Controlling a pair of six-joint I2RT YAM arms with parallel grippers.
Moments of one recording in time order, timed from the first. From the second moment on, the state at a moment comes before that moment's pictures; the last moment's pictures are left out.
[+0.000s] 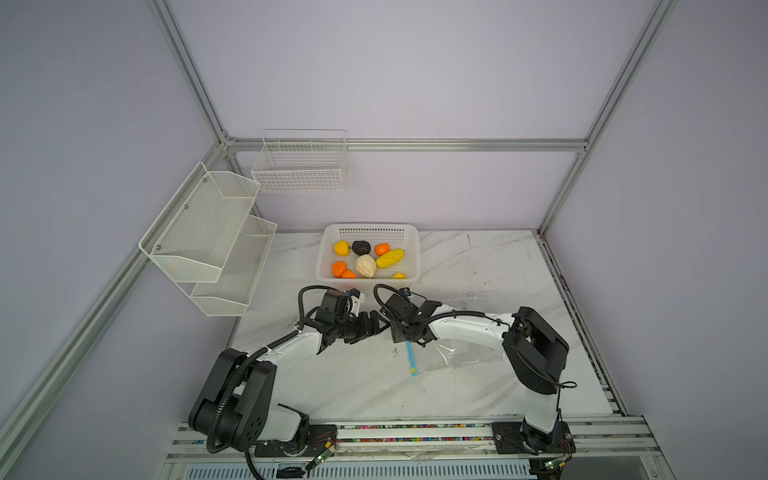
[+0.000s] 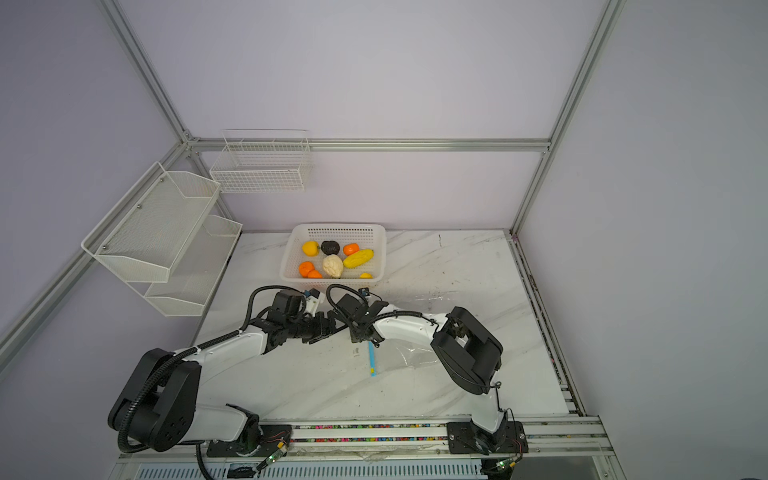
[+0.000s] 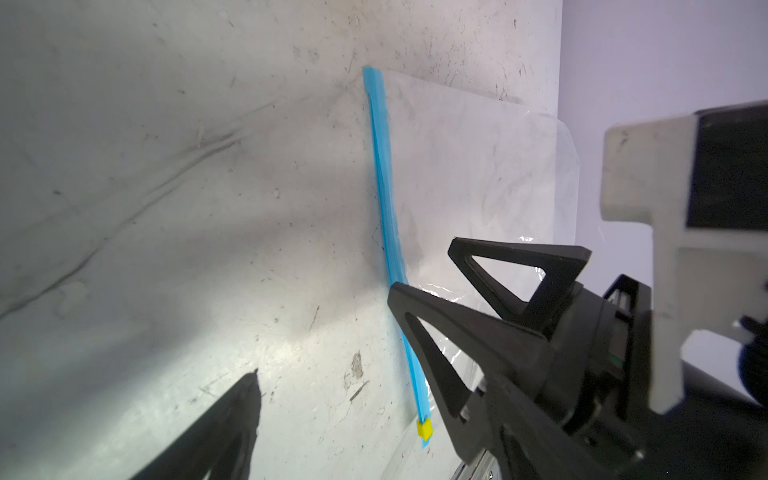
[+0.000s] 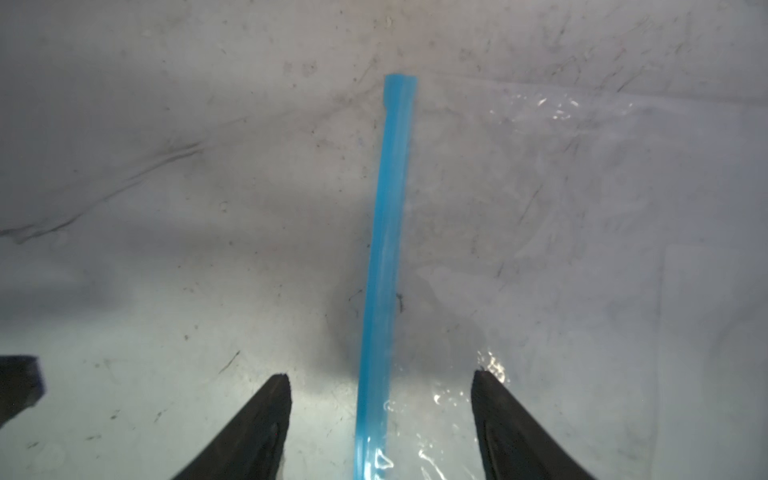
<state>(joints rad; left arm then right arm) -0.34 1.39 0.64 -0.09 0.57 -0.65 0.97 1.93 1.33 -0.63 0.35 0.73</state>
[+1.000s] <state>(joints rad) -0.33 1.41 0.64 -0.07 0.57 -0.65 0.99 2.01 1.36 -0.66 0.41 0.75</state>
